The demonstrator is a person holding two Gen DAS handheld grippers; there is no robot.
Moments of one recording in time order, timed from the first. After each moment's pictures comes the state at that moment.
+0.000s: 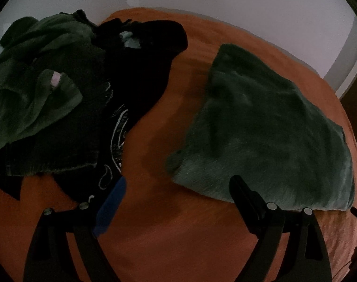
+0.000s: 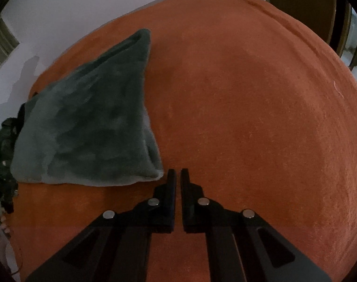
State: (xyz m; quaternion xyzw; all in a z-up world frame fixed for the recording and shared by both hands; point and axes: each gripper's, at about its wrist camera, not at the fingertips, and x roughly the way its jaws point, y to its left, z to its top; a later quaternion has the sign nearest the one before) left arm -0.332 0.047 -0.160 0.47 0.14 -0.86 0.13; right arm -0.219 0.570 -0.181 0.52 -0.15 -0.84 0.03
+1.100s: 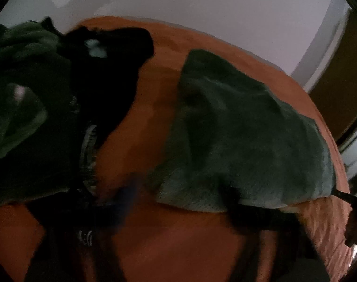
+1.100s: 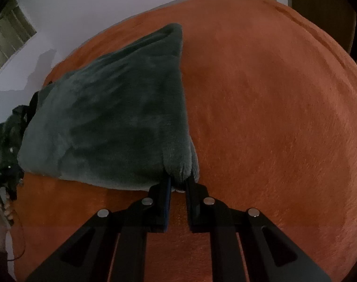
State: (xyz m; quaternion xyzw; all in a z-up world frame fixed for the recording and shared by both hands) left arm -0.349 0.039 -0.178 0.43 0.15 -0.89 0.01; right arm -0.241 0.531 -0.192 0.51 -0.13 -0.85 0.08
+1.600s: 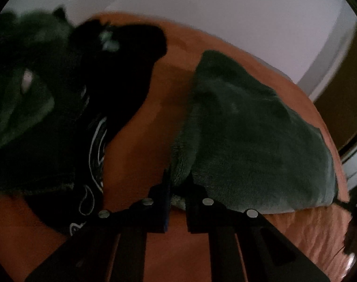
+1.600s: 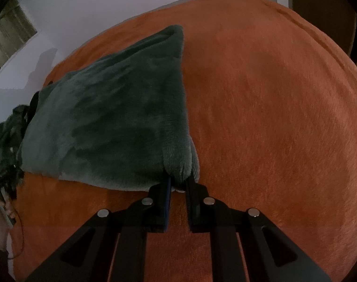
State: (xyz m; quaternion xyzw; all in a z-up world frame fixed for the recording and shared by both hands) left arm -0.347 0.025 -0.193 0.43 0.19 -0.88 0.04; right arm -0.238 0.539 -0.192 0.50 -0.13 -0.85 0.08
